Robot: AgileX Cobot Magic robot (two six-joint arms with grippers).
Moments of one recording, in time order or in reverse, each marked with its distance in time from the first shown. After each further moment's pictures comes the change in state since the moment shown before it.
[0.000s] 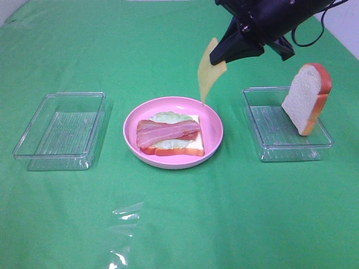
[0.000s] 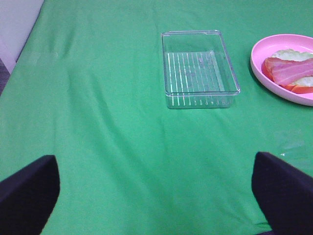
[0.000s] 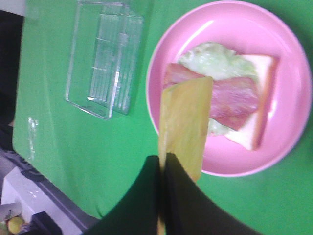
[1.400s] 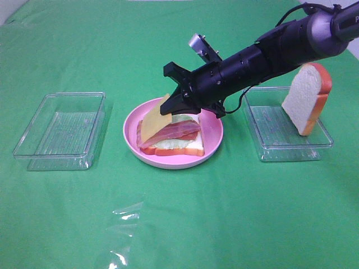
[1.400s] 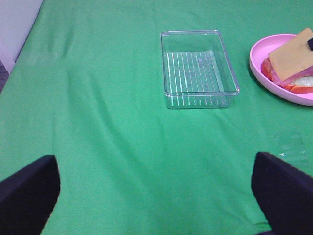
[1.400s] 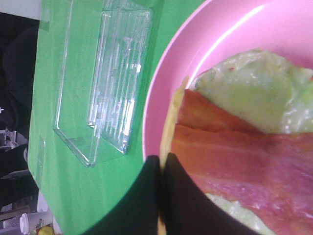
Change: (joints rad) left arm 0.000 0.000 0.000 -0.003 0.000 0.000; right arm 0.102 0.375 0.015 0.431 -0.205 -0.383
